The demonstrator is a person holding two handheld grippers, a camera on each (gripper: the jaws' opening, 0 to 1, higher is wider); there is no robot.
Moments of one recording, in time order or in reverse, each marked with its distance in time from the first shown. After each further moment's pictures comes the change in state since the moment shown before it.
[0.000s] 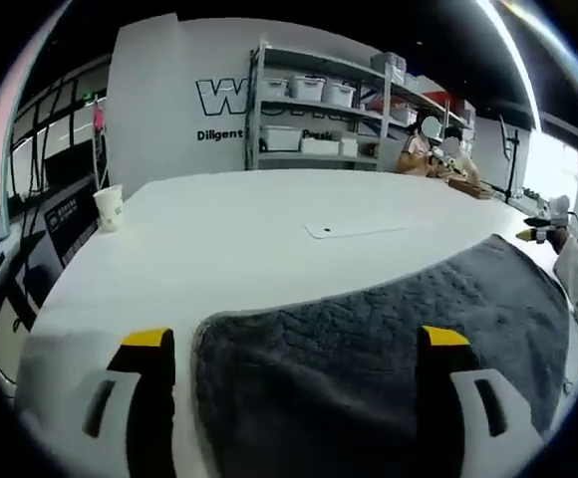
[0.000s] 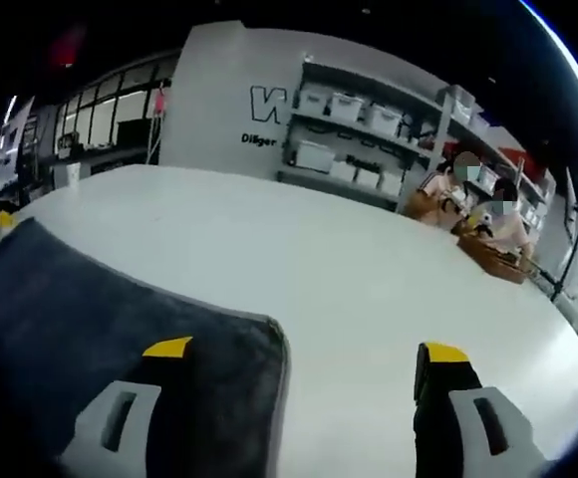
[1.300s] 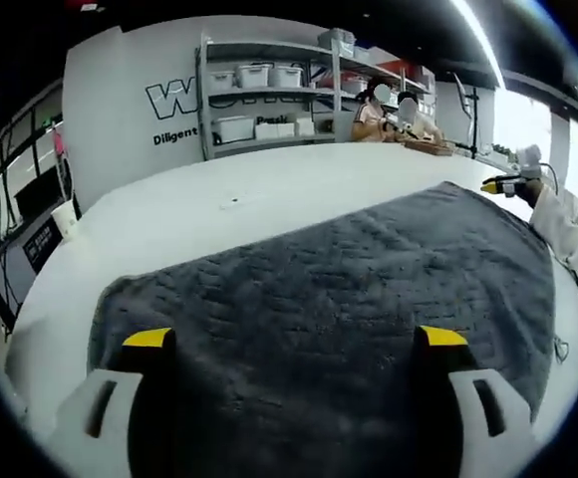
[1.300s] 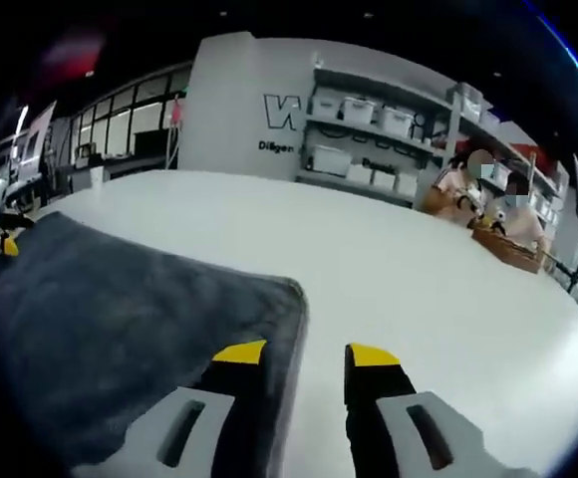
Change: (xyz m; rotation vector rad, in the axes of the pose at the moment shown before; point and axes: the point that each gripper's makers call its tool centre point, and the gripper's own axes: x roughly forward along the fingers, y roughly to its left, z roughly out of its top) left arm -0.012 -0.105 -0.054 0.167 0.072 -0.080; right arm -0.015 0.011 -0.041 0.010 -0.015 0.078
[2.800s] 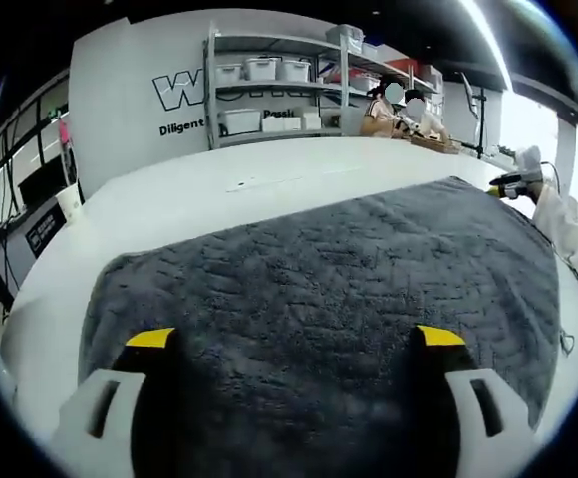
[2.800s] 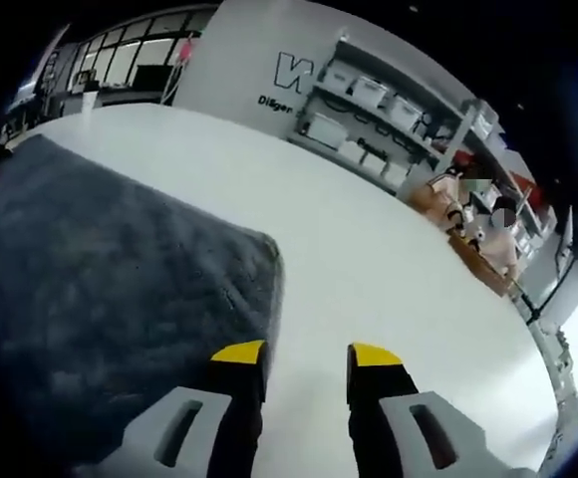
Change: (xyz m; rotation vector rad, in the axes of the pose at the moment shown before) left arm 0.000 0.004 -0.017 -0.036 0.010 0.017; right arm 0.000 -0.023 -0.021 -0.205 0.159 -0.157
